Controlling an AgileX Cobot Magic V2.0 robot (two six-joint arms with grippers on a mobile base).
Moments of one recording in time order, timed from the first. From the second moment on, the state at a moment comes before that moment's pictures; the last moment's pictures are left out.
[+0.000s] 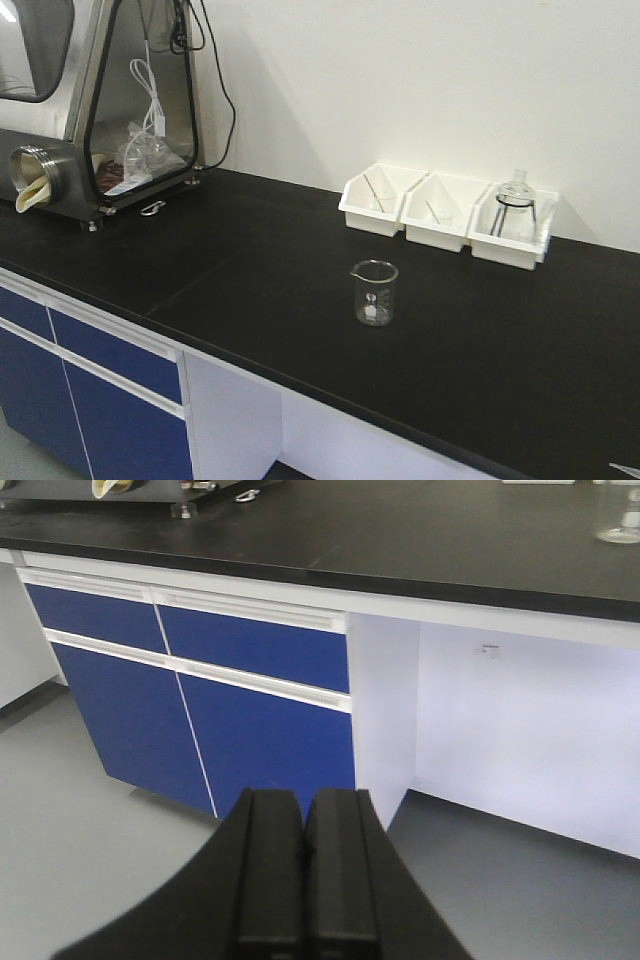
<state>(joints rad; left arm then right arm) -0.07 -0.01 0.03 -0.02 0.01 0.05 -0.23 0.43 -0.15 -1.07 -0.42 0.81</state>
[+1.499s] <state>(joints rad) -0.07 -0.01 0.03 -0.02 0.01 0.05 -0.23 0.43 -0.15 -1.07 -0.42 0.81</state>
